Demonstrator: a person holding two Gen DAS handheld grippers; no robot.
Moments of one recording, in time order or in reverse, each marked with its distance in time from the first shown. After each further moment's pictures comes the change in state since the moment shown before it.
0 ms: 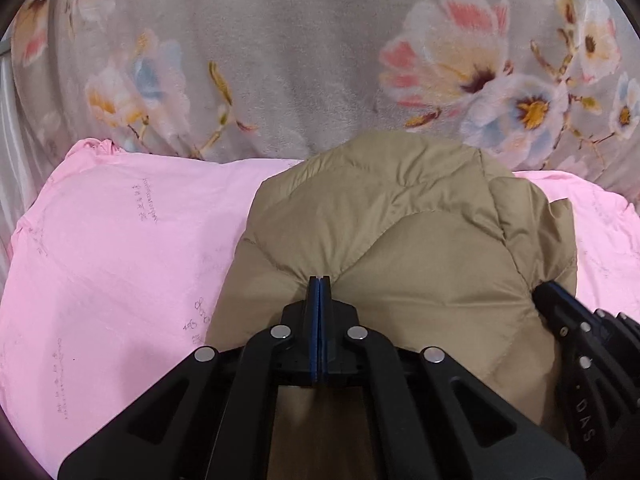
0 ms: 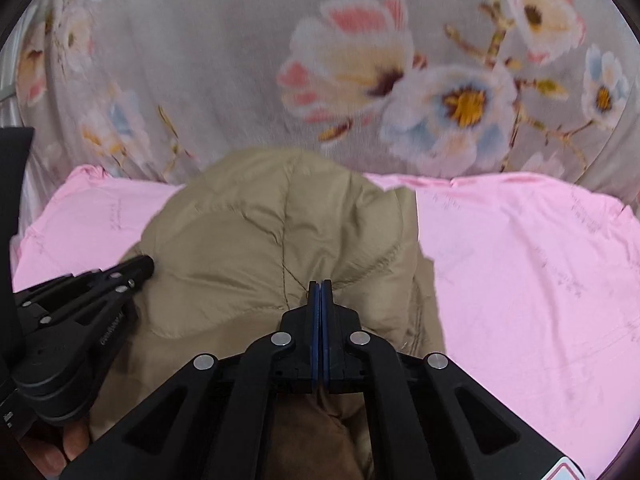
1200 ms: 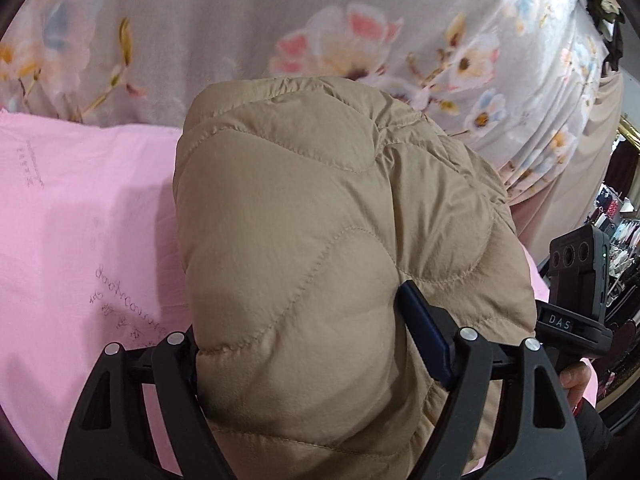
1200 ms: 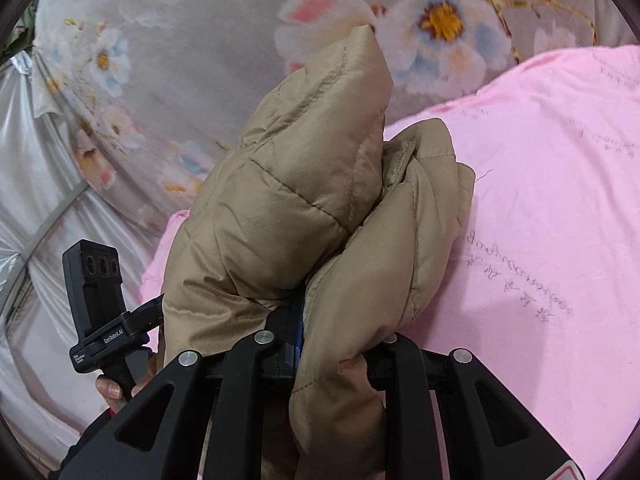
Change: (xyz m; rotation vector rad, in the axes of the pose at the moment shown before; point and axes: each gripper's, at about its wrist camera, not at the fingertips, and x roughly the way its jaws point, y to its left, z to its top) left arm -0.009 0.063 -0.030 0.020 0.070 -0.664; right arm -0.031 -0.082 -0.060 0.339 0.081 0.452
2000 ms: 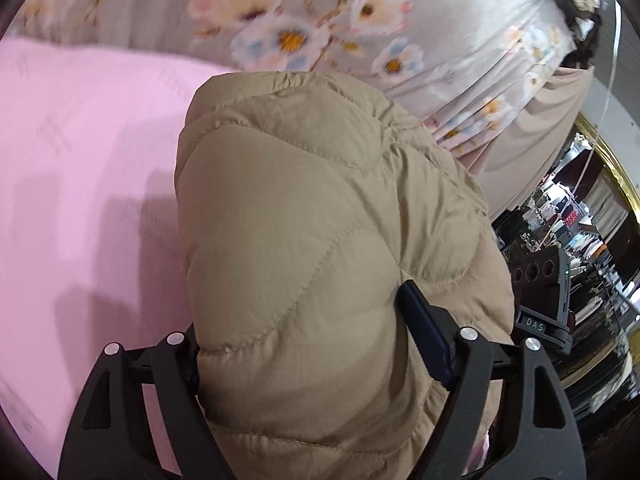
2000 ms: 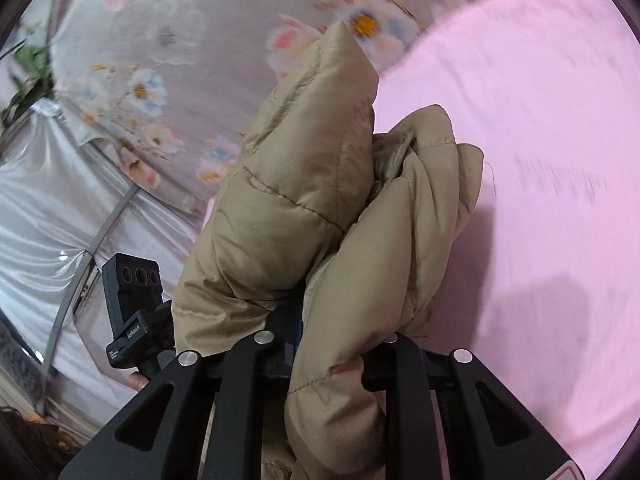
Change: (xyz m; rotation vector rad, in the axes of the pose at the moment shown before) left arm -0.081 -0.168 -0.104 -0.076 0.086 -0.183; right arm -0.227 -0.007 -0.116 0.102 -0.024 0.090
